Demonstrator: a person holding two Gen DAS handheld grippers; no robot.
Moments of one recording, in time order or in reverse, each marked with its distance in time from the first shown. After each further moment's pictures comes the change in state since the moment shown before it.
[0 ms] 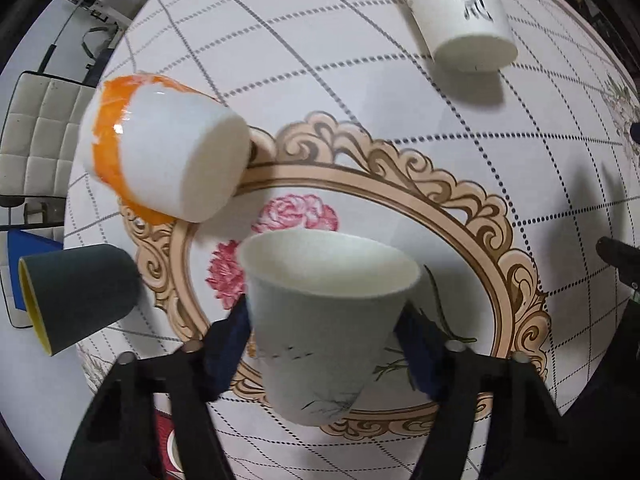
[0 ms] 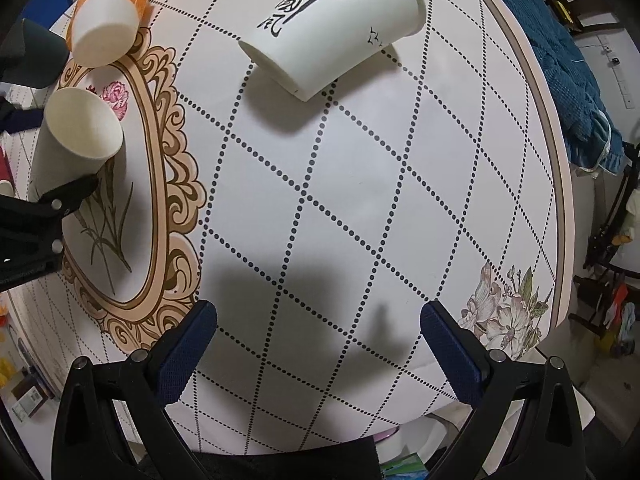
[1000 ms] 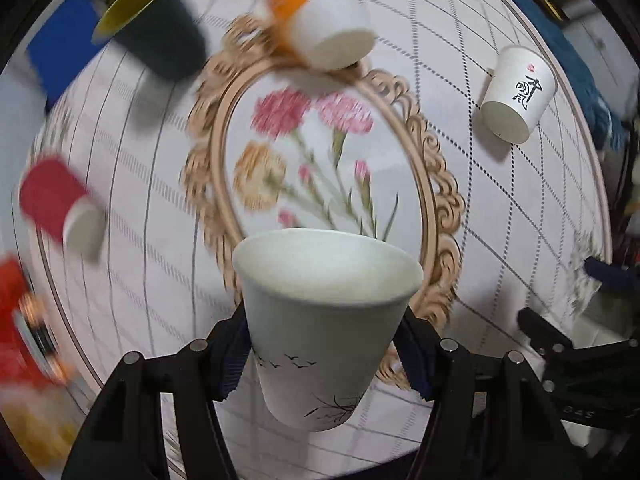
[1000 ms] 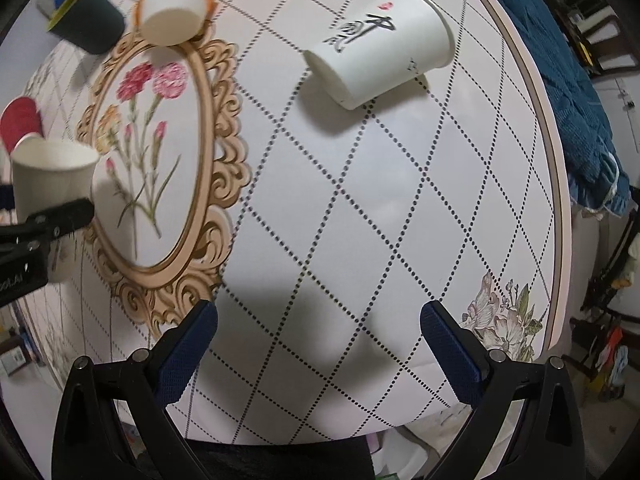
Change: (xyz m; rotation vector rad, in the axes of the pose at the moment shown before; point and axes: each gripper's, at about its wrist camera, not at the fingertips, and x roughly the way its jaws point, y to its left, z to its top) left arm -0.037 -0.002 -0.130 -0.755 0.002 -0.235; right arm -0.022 0.019 -0.037 -0.137 -0.091 0.022
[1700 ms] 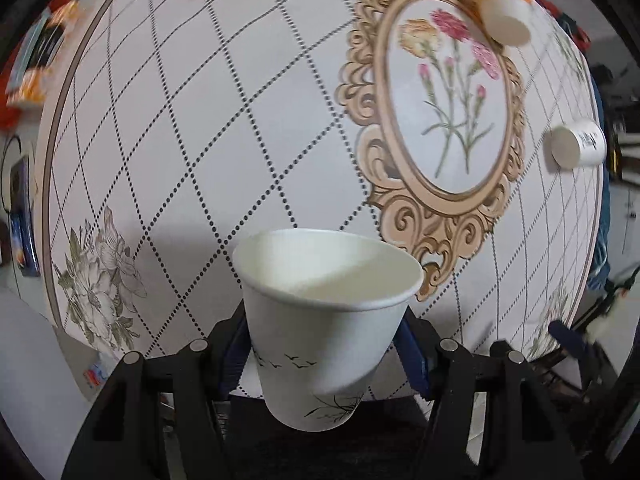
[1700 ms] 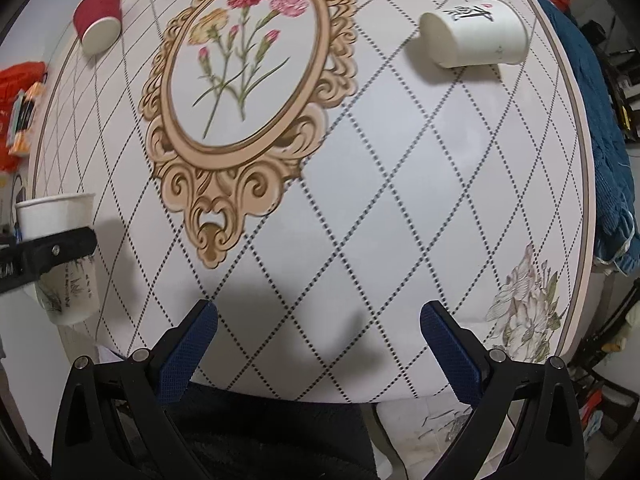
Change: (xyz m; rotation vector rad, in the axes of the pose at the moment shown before) left arm 0.026 0.048 -0.151 -0.577 0.056 -0.162; right arm 0.005 0.058 -0.114 -0.236 -0.008 0.025
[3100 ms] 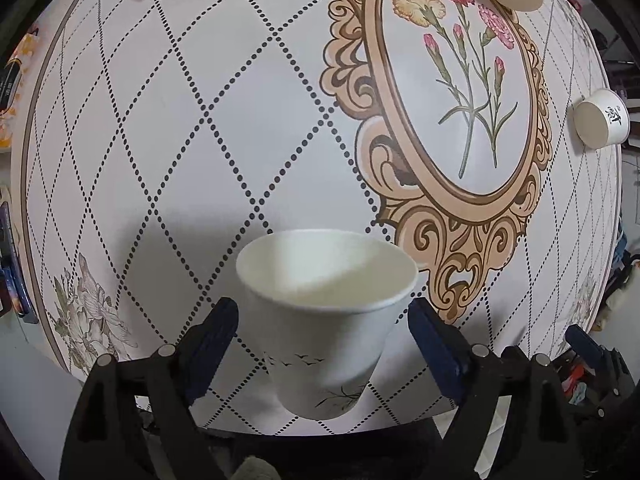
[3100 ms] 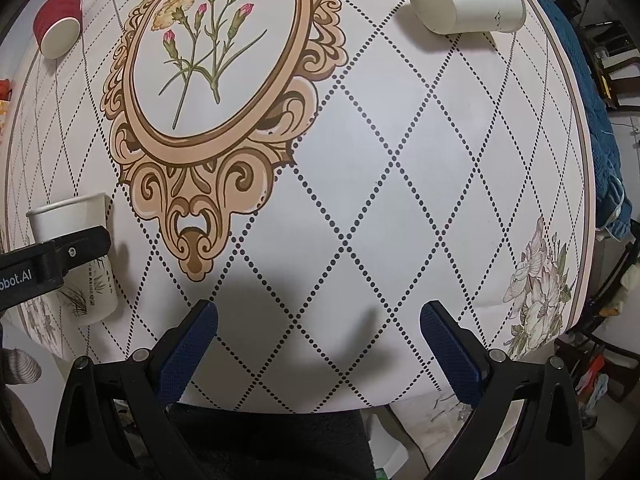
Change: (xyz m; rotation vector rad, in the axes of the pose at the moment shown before) left arm 0.053 -0.050 0.040 0.122 0.037 0.047; right arm 0.028 -0.009 0.040 0.104 0.054 -0.073
